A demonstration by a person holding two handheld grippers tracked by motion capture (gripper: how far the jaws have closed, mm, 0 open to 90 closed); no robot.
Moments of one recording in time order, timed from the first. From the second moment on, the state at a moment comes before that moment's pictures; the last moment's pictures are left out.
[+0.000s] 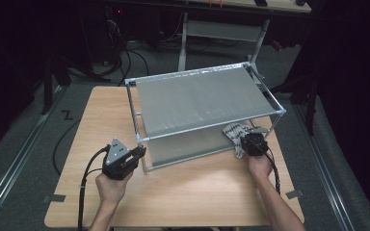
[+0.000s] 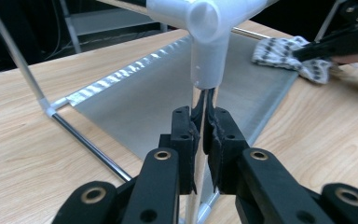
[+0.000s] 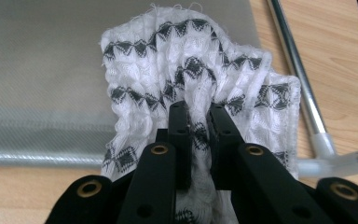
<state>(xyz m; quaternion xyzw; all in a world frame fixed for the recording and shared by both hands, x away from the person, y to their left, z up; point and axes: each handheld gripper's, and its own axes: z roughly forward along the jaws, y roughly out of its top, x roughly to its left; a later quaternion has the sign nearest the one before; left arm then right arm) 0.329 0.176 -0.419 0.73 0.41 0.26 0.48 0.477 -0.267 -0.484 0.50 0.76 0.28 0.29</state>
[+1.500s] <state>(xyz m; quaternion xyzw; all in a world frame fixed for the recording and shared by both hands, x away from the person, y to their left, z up) 0.326 0.178 -0.420 0.73 0.41 0.25 0.49 0.443 -0.150 -0.489 0.37 0.84 0.32 0.22</state>
